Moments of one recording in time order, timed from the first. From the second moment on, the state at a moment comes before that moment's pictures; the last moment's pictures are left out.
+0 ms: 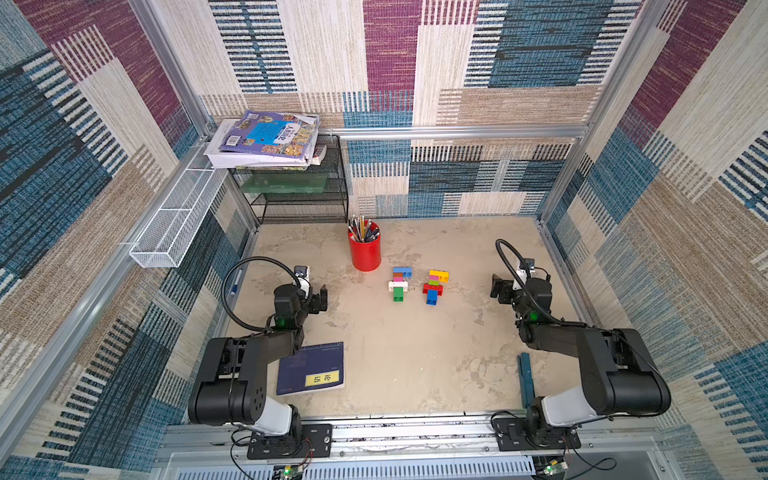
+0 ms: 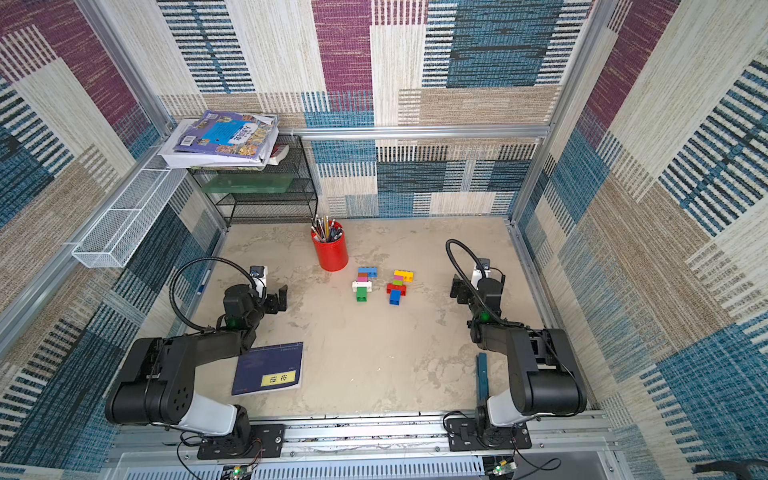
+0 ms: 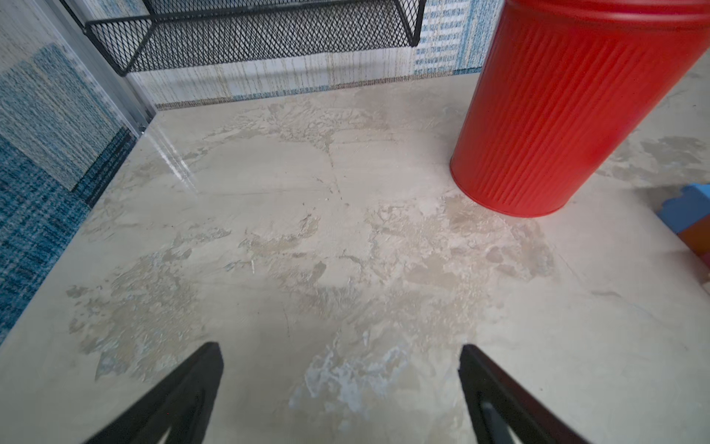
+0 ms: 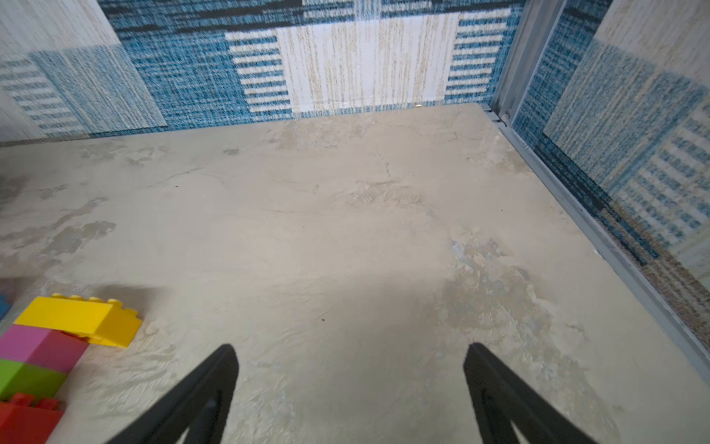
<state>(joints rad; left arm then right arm) 0.00 1.51 0.46 0.62 0.05 0.09 -0.04 1.48 0.40 0.75 0.01 0.06</state>
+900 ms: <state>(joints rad) 0.02 1.51 0.48 0.58 0.08 0.05 -0.03 1.49 0.31 0.99 0.00 0.05</state>
